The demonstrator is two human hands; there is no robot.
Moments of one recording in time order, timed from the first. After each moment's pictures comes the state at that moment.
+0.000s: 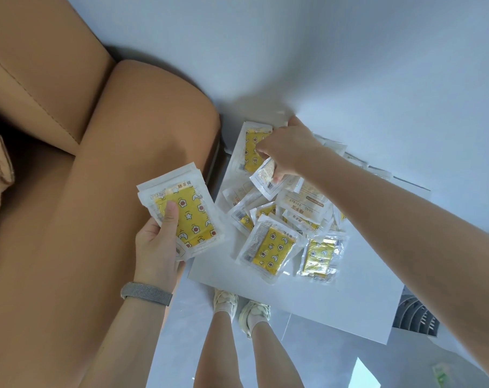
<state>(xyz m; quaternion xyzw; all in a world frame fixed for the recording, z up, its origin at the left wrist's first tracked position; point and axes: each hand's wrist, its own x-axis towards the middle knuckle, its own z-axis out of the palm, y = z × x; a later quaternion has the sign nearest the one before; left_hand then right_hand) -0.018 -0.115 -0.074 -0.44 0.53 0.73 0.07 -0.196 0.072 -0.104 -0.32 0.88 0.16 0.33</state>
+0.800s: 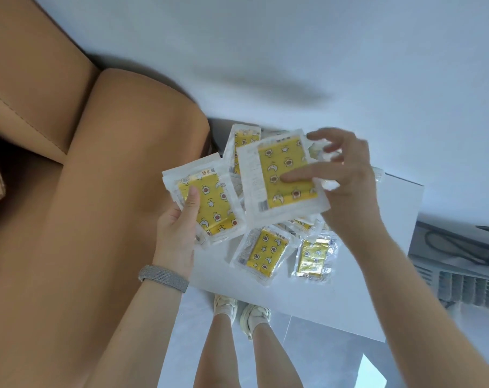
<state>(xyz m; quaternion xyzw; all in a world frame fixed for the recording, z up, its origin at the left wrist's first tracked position) -0.047 -0.078 -0.087 -0.40 0.54 0.73 0.15 -0.094 0.140 -0.060 -0.08 0.89 -0.45 -0.02</state>
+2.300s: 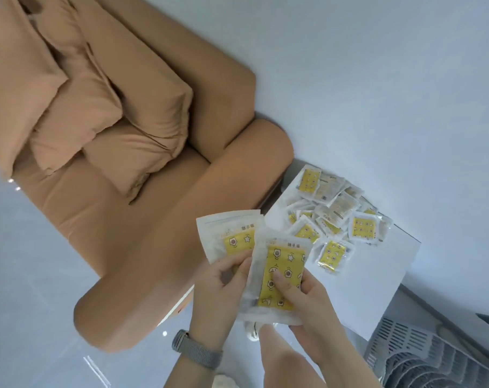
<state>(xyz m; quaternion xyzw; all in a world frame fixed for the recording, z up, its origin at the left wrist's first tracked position) 0.202 -0.089 0.175 -0.36 0.64 0.68 -0.03 0.159 0.044 0.158 0.19 0.48 -0.76 0.40</state>
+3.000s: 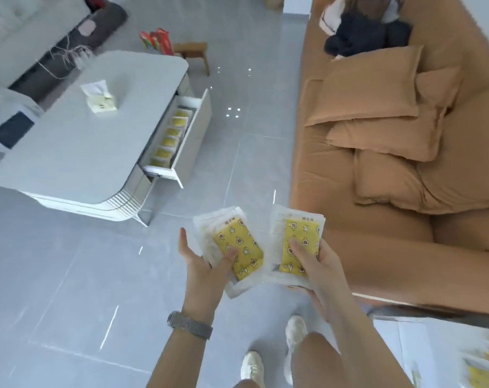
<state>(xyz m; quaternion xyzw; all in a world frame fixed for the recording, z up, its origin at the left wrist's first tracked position) 0.714 -0.211 0.240 -0.61 0.27 0.59 -0.47 0.533 -0.196 0.256 -0.20 0.59 -0.49 0.61</state>
